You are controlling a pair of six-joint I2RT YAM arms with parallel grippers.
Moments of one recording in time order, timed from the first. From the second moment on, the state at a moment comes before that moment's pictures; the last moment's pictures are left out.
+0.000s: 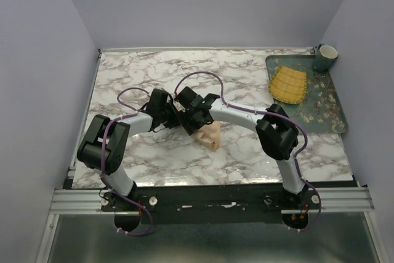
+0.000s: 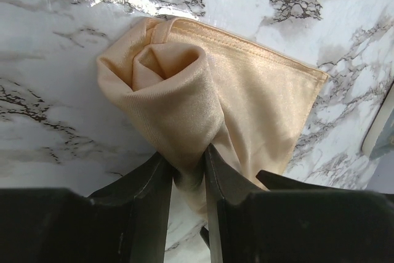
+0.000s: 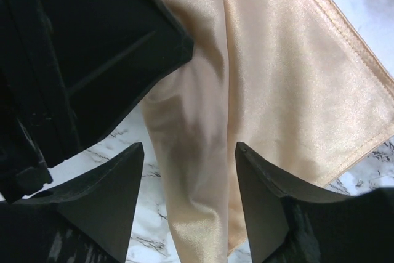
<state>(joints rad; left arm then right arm) -0.36 1.66 0.78 0.04 0.22 -0.89 0.92 2.10 1.63 -0.65 0.09 0.18</state>
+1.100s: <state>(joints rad) -0.34 1.61 0.74 0.04 0.22 -0.91 0.88 2.02 1.41 -0.36 0.00 0.24</state>
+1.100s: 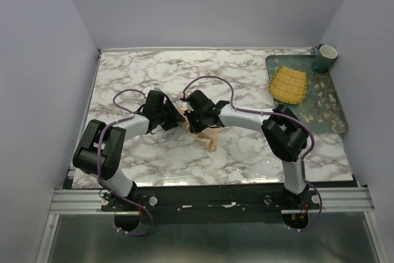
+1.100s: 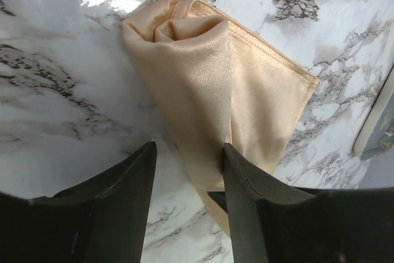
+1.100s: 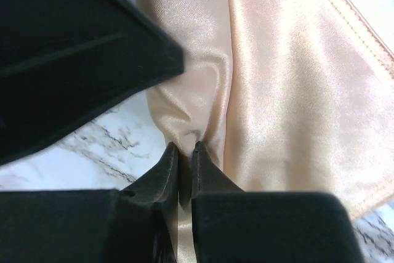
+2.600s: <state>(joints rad) -0.37 1.66 0.73 0.15 0.24 -0.96 0.59 2.09 1.41 -0.42 -0.70 0.14</state>
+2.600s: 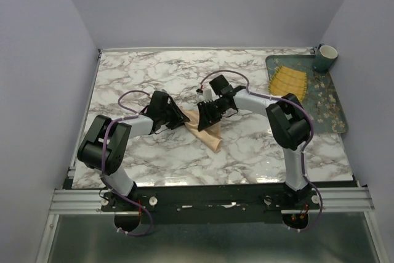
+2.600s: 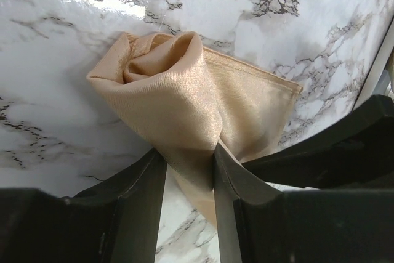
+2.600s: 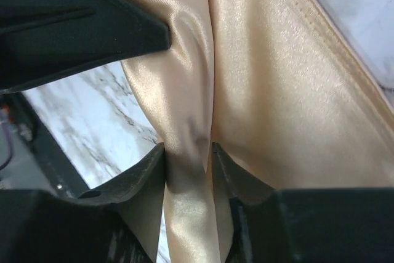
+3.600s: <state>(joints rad) -0.37 1.66 0.73 0.15 0.24 -0.95 0.87 1.96 1.56 -0.68 -0.02 0.16</state>
